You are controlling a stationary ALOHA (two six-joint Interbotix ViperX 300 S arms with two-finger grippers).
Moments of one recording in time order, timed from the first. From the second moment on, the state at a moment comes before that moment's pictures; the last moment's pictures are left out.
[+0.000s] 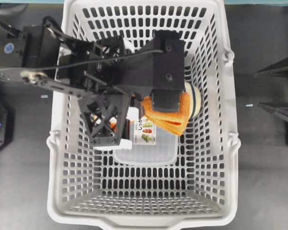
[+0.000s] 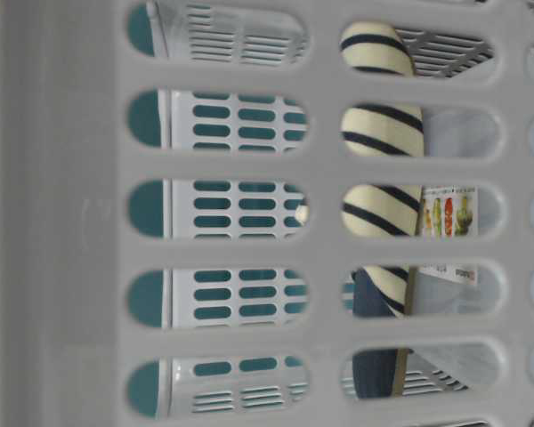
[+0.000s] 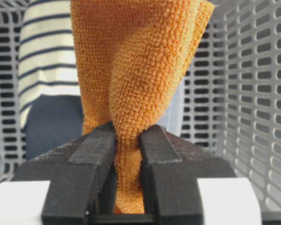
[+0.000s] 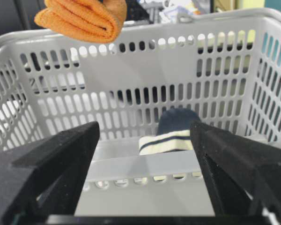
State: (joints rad) left arm -0.08 0.00 -0.29 0.04 1.22 -0.08; right arm -0.04 -1.08 1.18 0.01 -0.03 0.06
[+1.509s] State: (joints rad) left arm -0.08 0.00 -0.29 0.04 1.22 -0.08; right arm -0.04 -1.08 1.18 0.01 -0.03 0.06
